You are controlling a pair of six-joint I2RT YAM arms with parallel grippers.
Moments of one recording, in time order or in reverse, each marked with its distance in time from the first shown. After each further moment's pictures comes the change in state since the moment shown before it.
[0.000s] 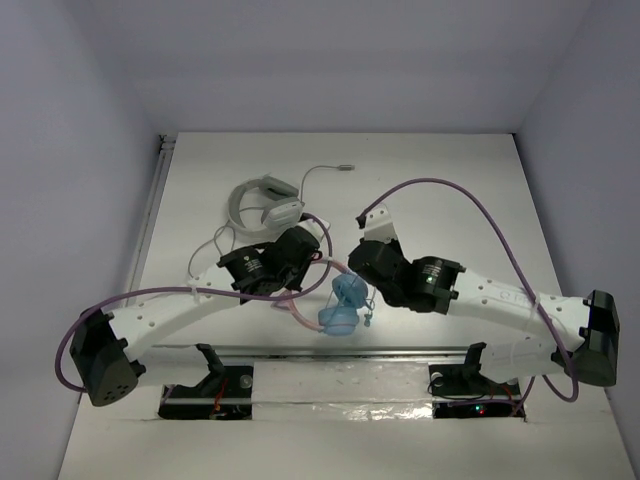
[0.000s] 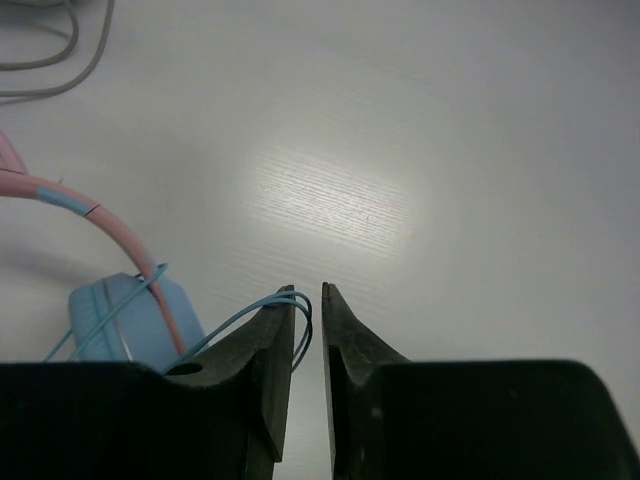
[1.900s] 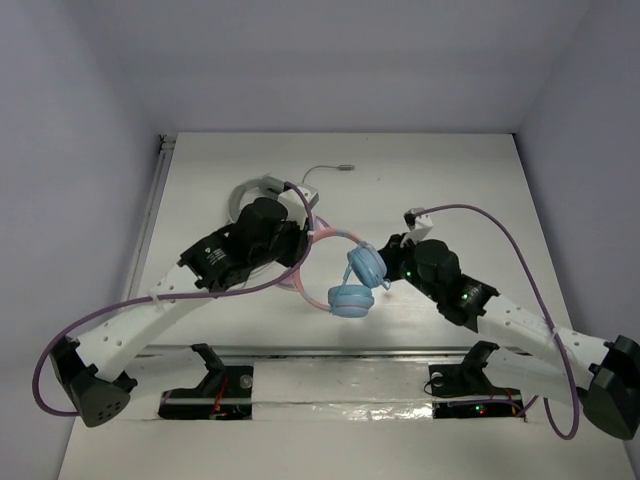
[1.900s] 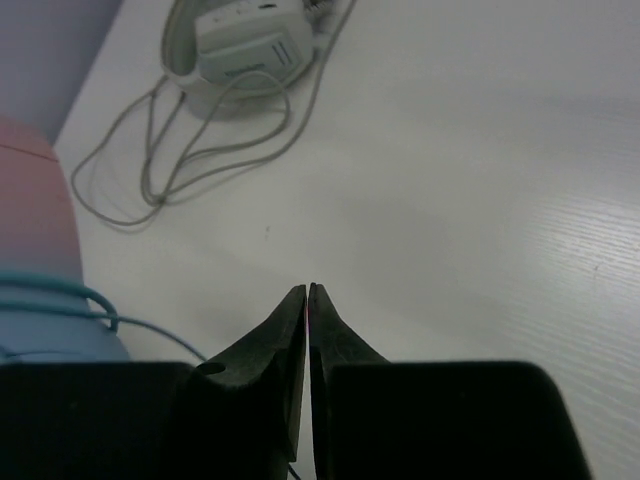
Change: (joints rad) left arm 0.125 -0.120 0.146 0.053 0.271 0.057; right arm -0.354 -0.271 -0.514 0.706 -0.668 0.136
